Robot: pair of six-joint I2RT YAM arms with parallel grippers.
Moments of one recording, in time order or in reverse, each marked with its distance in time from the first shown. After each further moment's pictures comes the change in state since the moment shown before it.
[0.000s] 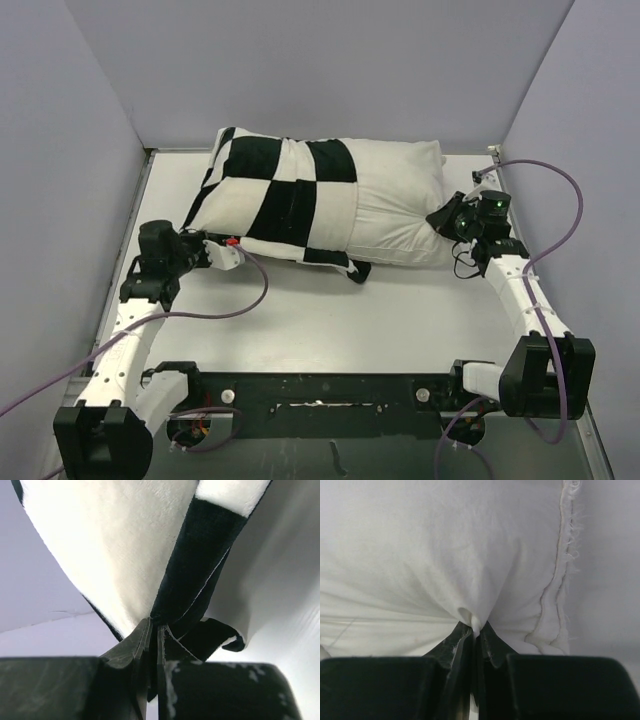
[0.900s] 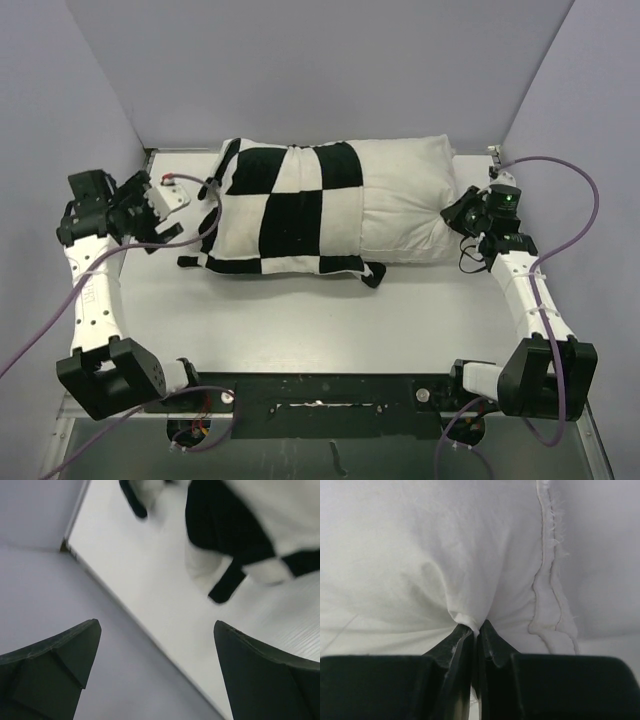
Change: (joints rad) left arm 0.469 0.358 0.518 -0.492 0.267 -0.048; right arm -0.057 -0.023 0.047 -0.079 0.062 0.102
